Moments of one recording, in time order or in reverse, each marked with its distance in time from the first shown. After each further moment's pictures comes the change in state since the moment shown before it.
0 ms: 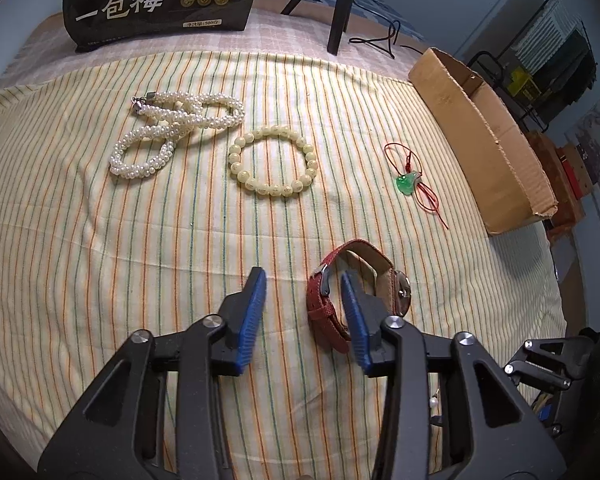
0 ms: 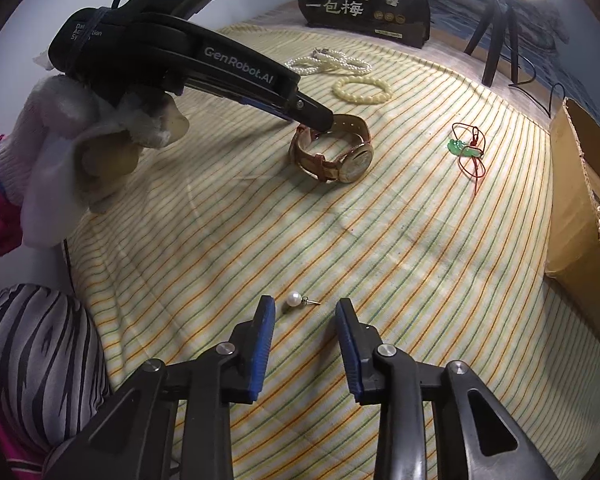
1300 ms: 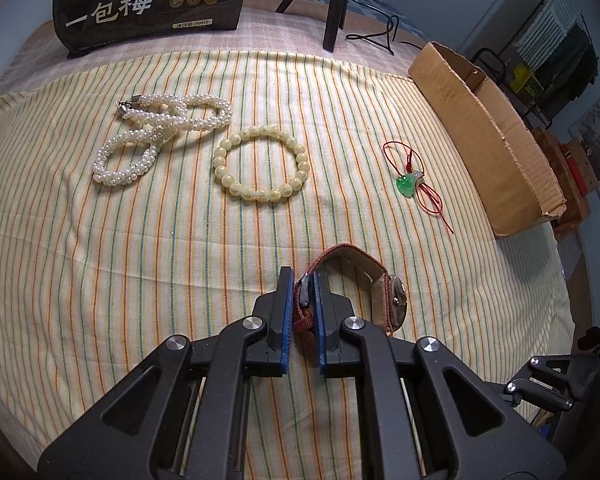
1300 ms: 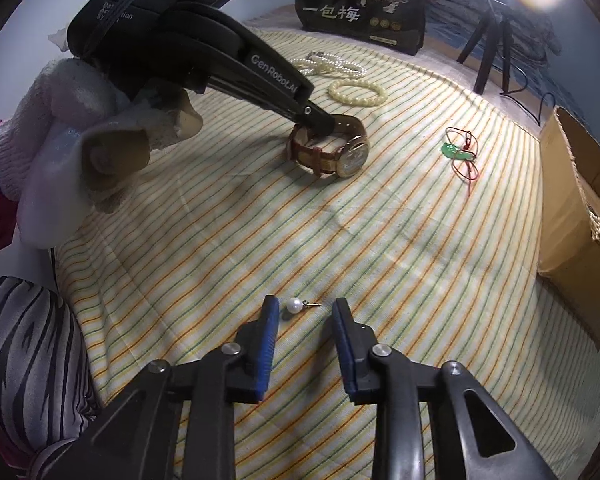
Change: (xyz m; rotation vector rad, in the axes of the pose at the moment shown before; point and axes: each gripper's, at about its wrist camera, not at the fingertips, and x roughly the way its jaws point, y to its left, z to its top) left arm 0.015 -0.008 0.004 0.020 -0.009 0.017; right arm -0.001 0.007 -0.013 -0.014 -0.031 -0.068
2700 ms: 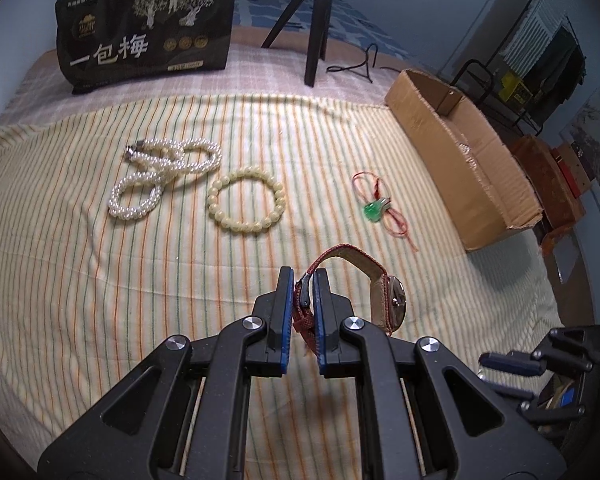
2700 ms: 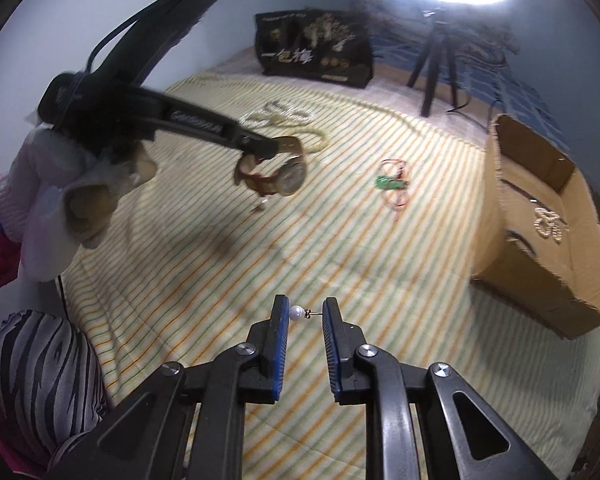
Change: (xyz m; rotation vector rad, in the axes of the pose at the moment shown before) left arm -0.044 -0.017 0.002 0.035 -0.082 -0.014; right arm -0.049 -0.037 0.004 0.092 -0.117 -0.054
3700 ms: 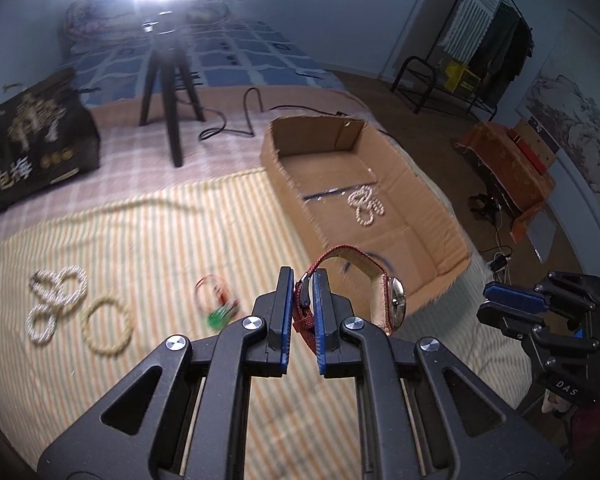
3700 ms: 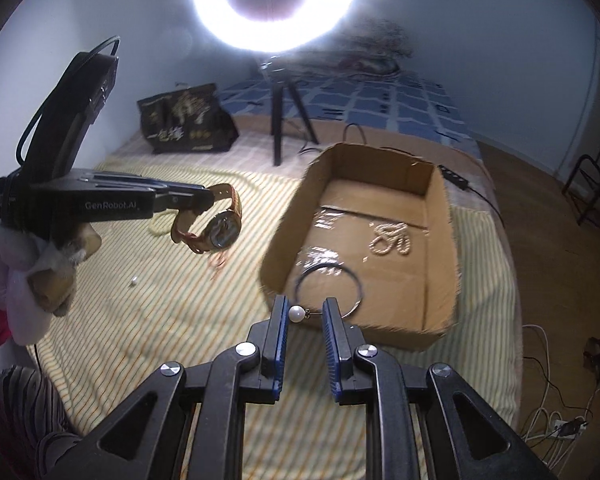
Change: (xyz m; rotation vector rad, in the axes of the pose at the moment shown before) left arm 0.023 -0.136 0.077 0.177 -0.066 -0.109; right arm -0.077 -0.143 0.011 0.202 -0.129 -0.175
